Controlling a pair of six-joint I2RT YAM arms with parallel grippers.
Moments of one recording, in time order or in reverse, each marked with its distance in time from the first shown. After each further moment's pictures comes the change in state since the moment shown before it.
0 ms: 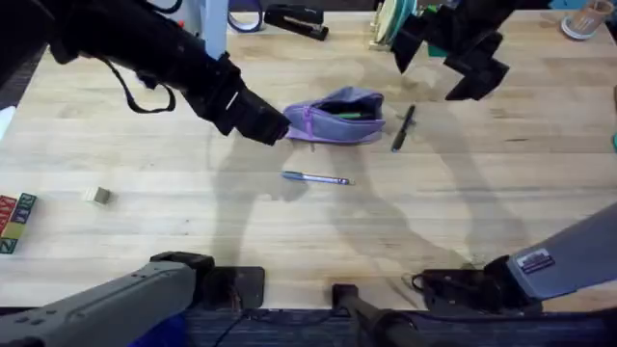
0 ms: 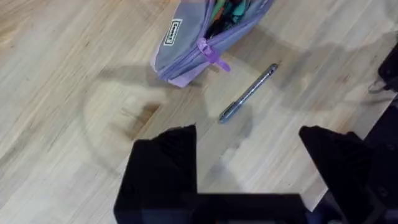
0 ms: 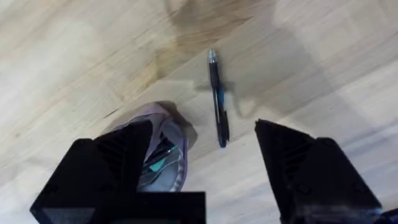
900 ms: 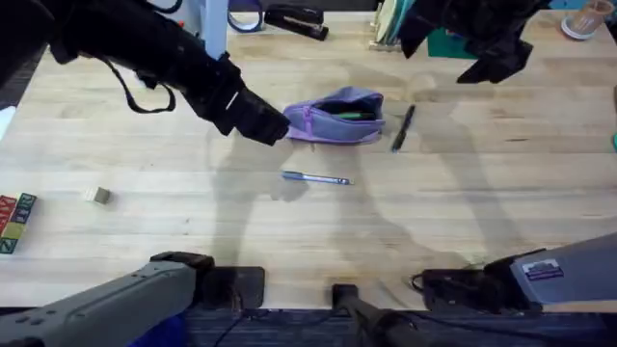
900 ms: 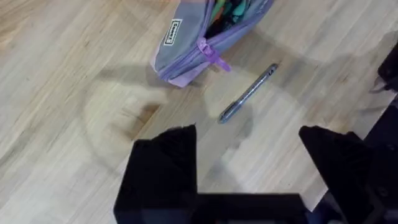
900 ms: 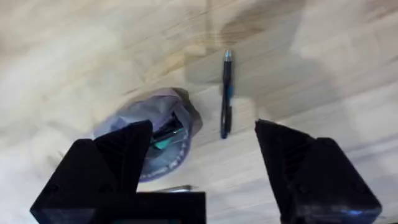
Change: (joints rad) left arm 0.000 0.000 0.000 0.000 0.000 0.000; right arm 0.000 -0.129 -0.001 0.004 -0.030 -0.164
